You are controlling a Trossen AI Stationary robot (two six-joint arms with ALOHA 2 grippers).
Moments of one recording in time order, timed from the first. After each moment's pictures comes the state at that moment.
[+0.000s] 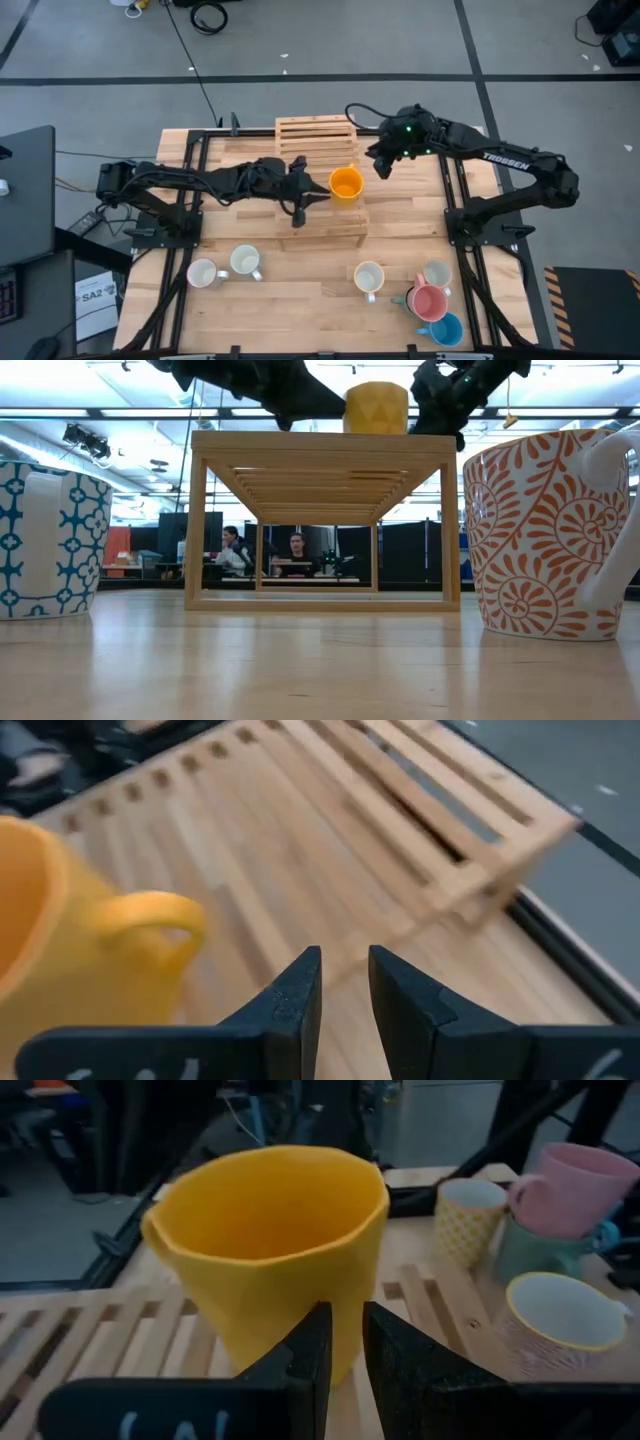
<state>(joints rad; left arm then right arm) 0.08 1.45 0.99 0.17 0.02 0.09 -0.45 1.19 1.09 -0.56 -0.09 0.13</state>
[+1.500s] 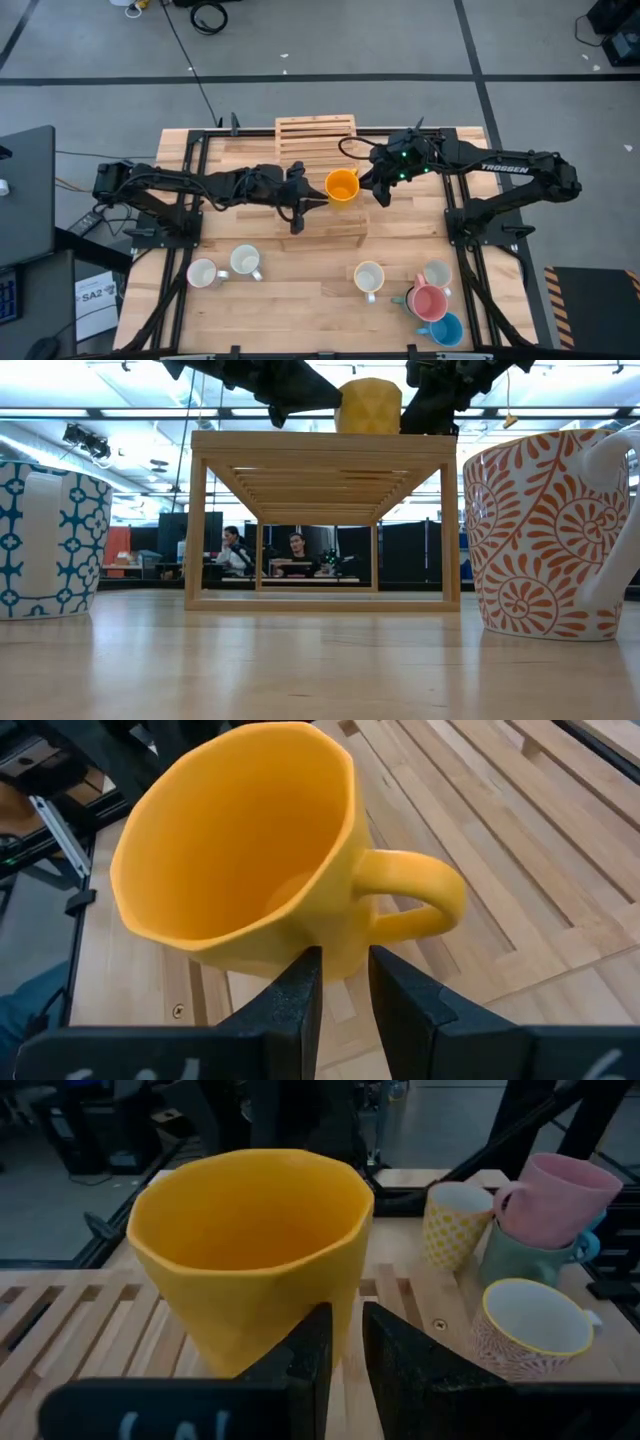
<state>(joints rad) 0.03 1.43 0.99 0.13 -0.04 0.01 -0.23 1.19 1.05 -0.51 -0.21 0.27</state>
